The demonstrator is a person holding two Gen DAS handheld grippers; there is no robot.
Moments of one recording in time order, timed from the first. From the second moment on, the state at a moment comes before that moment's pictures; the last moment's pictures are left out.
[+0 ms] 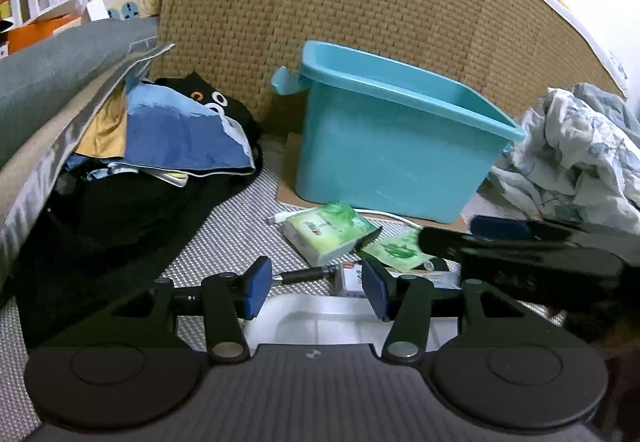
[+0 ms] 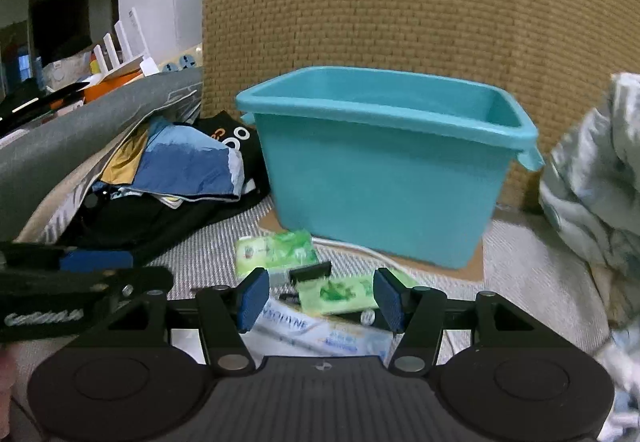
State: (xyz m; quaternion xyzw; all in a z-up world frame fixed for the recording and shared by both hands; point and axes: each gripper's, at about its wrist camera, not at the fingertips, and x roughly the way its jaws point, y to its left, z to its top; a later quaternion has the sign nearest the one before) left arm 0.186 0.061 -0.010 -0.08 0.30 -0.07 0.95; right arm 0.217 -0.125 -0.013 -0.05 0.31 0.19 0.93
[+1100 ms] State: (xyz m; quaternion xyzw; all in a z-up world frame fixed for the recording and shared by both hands) left arm 0.195 0.048 -0.024 -0.04 0.34 -0.07 0.94; right arm 0.291 -0.090 -0.062 -0.11 0.36 0.23 0.90
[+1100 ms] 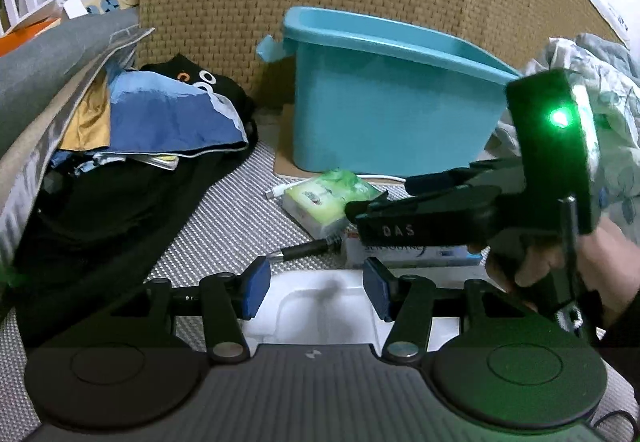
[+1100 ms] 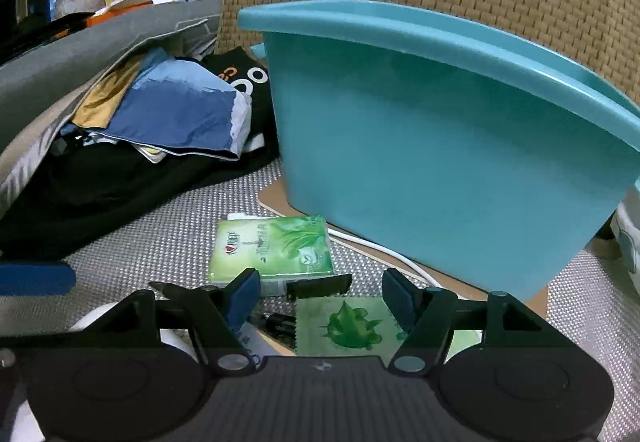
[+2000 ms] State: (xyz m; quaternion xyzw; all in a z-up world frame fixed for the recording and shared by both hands) left arm 0.194 0.047 -0.024 -0.05 0.35 -0.08 0.93; right arm 0.303 -0.084 -0.074 -0.14 0.38 0.27 0.87
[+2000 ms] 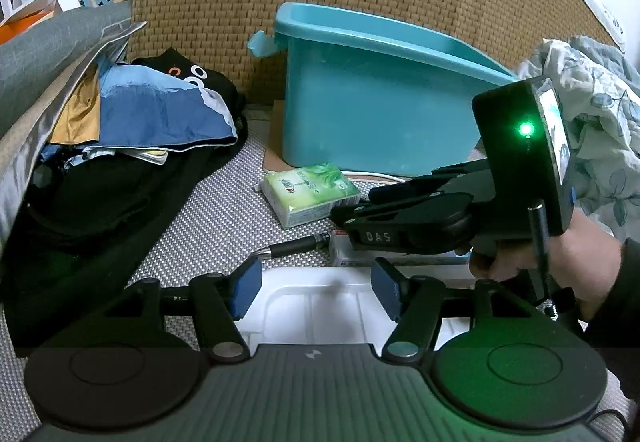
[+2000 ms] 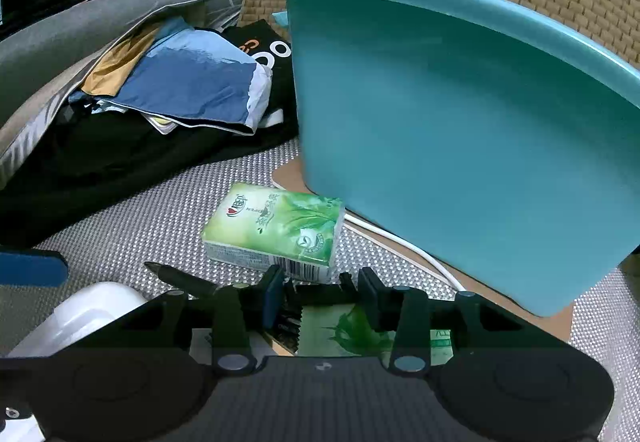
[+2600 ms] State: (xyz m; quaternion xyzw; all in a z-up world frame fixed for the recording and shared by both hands) left arm 0.195 0.042 -0.024 -0.05 0.34 -0.09 0.93; right arm 0.286 -0.090 -0.047 -0.16 0.36 0.25 0.88
